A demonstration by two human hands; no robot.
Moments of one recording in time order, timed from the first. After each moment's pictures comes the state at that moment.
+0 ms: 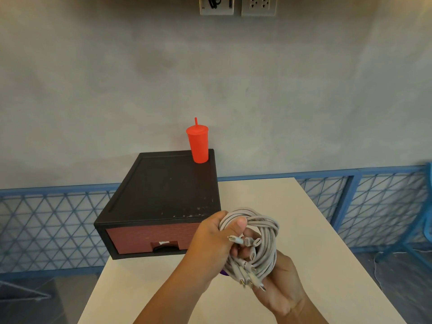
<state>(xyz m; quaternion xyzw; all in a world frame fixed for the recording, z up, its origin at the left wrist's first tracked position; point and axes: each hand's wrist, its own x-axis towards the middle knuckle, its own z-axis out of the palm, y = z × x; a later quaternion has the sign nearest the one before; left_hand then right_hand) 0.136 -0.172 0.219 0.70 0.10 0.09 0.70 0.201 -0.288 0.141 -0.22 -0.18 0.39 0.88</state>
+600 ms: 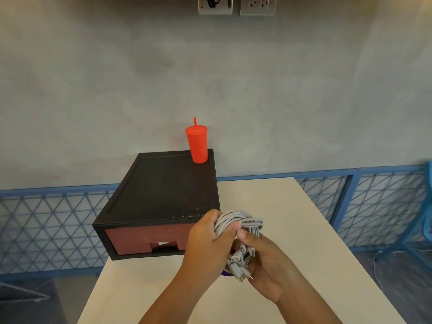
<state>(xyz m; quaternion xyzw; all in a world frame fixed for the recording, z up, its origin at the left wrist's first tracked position) 0.143 -0.167 0.199 0.81 0.11 0.25 0.51 0.203 -0.276 0.168 -0.40 -0.17 0.41 0.80</state>
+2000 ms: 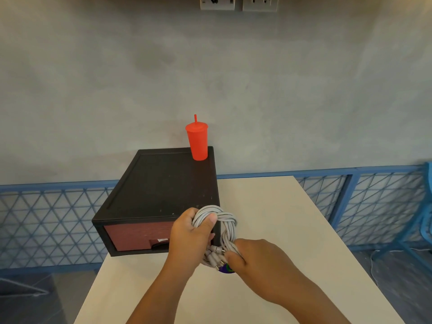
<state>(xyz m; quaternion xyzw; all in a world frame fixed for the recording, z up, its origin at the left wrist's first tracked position) 0.151 -0.143 0.188 0.73 0.24 0.25 0.59 0.184 -0.280 0.193 -0.90 -0.37 0.10 0.19</state>
